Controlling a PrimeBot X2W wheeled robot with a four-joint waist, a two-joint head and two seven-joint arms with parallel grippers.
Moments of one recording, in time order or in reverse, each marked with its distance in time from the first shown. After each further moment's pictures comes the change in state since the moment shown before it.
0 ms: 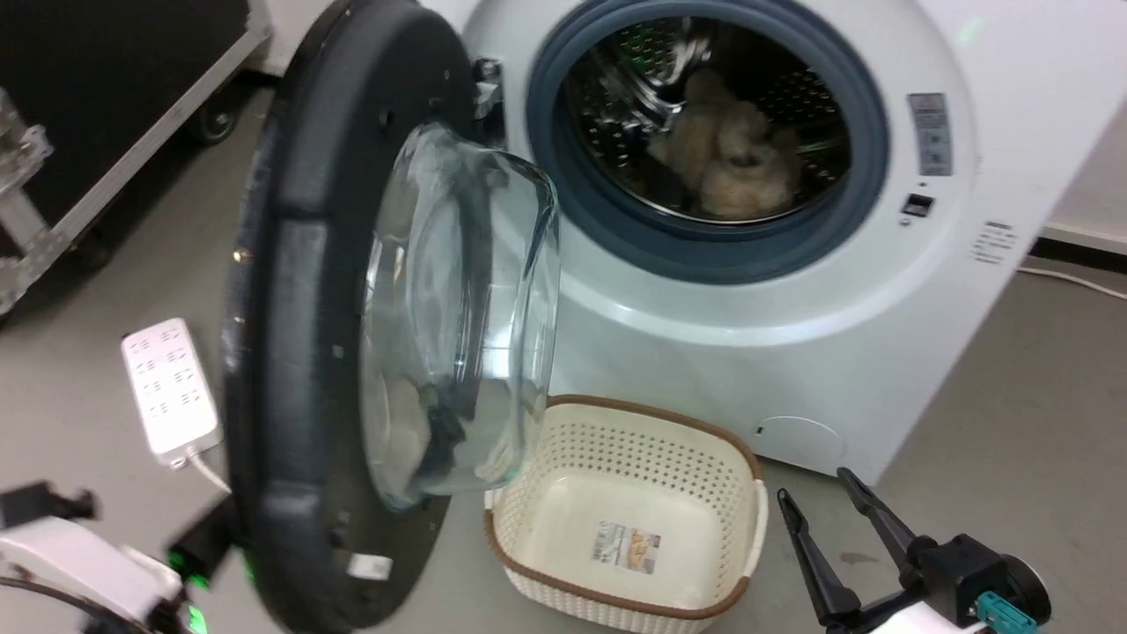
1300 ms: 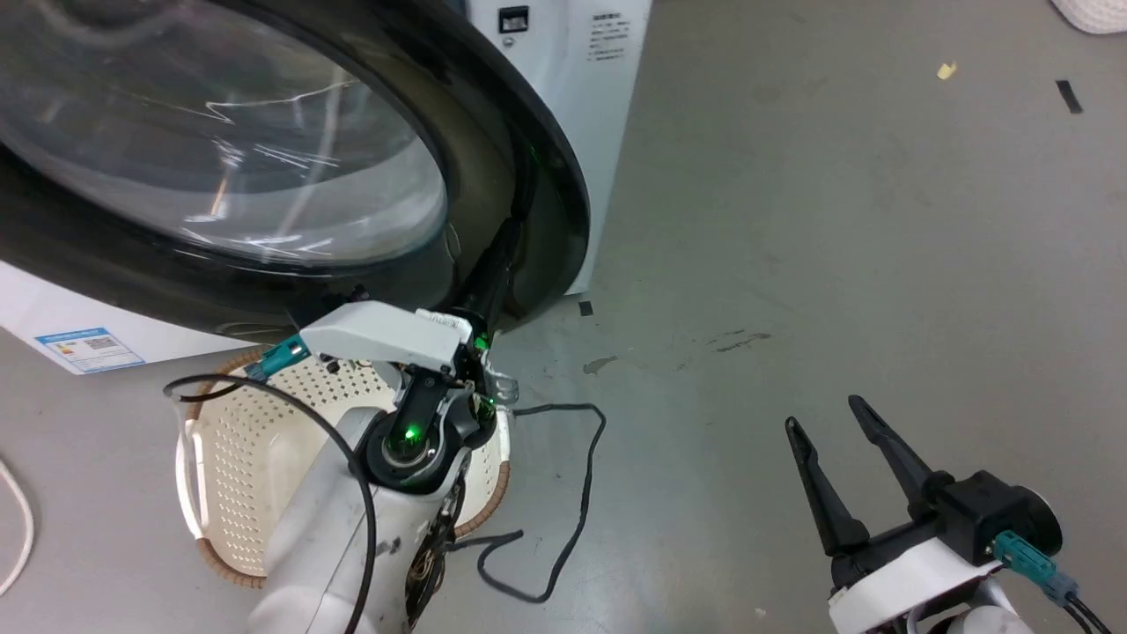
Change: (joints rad) left arm -0.507 -0.025 -0.804 0.479 -0.421 -0.068 -0.898; right arm -0.106 -0.009 -0.019 -0.010 0.012 0.000 0.000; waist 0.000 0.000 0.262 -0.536
